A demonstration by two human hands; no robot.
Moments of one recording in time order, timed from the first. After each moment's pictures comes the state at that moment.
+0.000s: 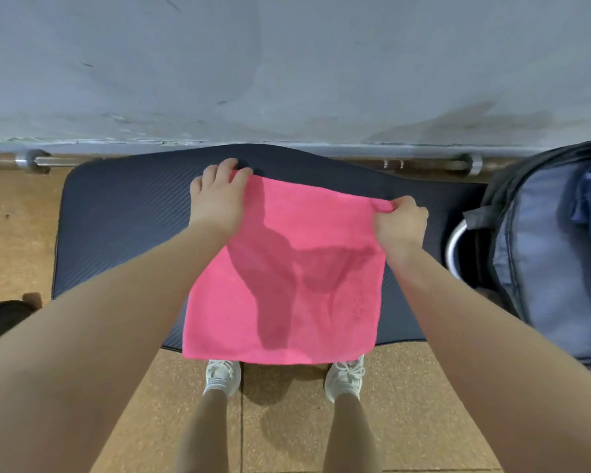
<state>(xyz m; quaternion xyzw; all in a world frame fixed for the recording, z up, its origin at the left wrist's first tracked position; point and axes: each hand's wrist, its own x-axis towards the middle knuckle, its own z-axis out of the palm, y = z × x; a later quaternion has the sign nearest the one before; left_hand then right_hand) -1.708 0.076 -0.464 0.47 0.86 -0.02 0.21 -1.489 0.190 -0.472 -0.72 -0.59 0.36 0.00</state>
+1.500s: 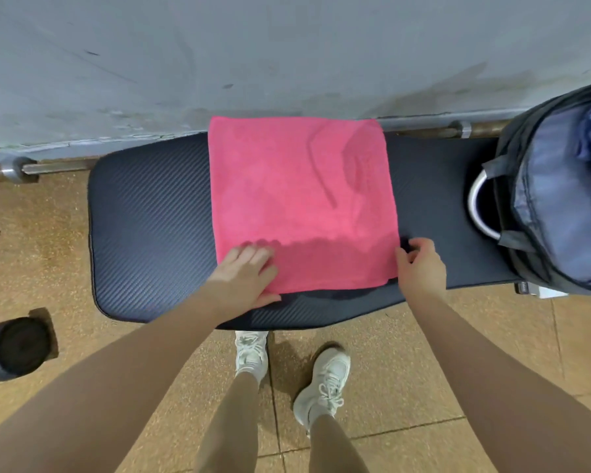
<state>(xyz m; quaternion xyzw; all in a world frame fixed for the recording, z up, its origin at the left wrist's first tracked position) -1.711 -0.072 -0.483 0.80 0.58 0.00 0.13 -1.457 0.053 -0.456 -0.76 -0.56 0.32 -0.01</state>
